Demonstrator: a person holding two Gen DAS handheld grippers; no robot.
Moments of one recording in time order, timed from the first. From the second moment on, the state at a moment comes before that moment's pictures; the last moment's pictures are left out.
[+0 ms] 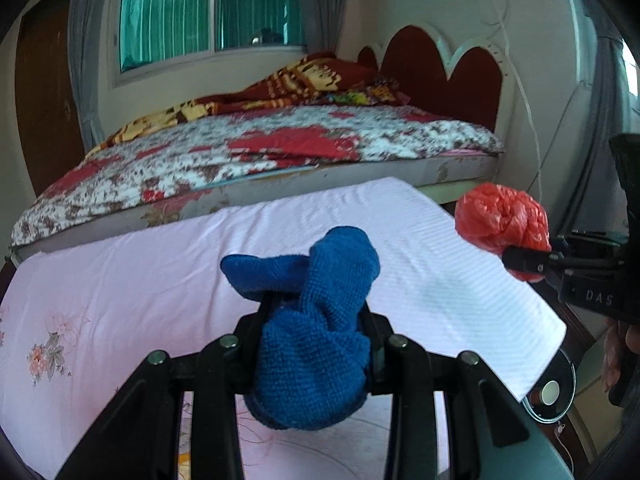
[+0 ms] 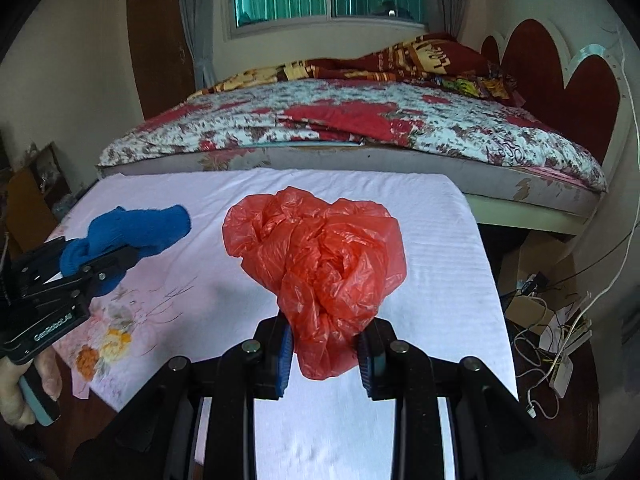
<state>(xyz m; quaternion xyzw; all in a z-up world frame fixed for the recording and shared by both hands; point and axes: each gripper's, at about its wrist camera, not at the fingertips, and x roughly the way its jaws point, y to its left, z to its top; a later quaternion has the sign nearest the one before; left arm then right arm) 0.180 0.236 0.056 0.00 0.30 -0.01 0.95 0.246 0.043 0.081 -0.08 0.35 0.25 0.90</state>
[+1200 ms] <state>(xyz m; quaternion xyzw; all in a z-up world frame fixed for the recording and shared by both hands) 0.128 0.037 0.045 0.02 0.29 -0.16 0.94 0.122 -0.194 0.071 0.04 0.31 0.13 0.94</state>
